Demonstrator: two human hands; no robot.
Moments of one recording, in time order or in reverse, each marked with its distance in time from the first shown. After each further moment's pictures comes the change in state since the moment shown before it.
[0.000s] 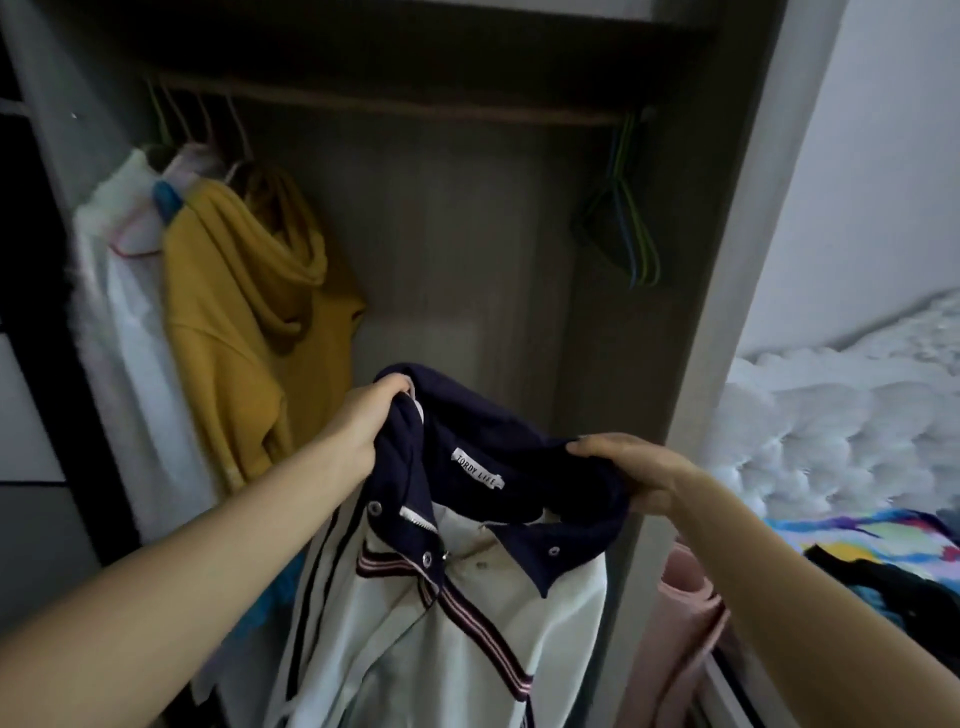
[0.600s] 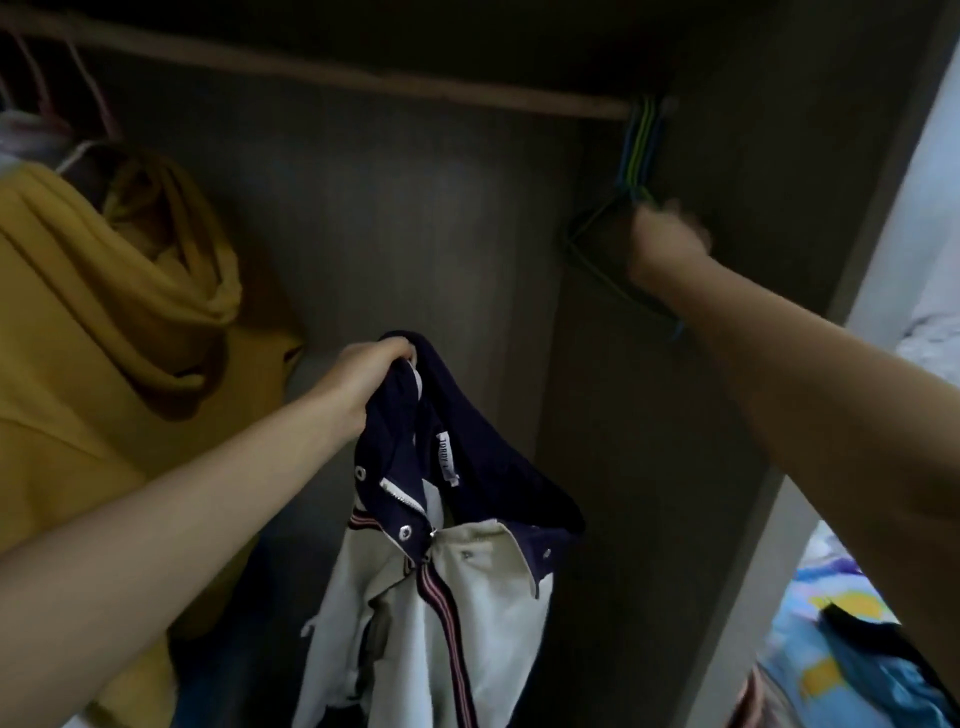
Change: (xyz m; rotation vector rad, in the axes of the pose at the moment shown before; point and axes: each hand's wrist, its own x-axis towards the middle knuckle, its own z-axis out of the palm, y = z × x) left_hand 0.183 0.061 0.068 0.055 -0.186 0.134; right_hand 0.146 -0.242 -0.056 -1.516 1.141 -0.250
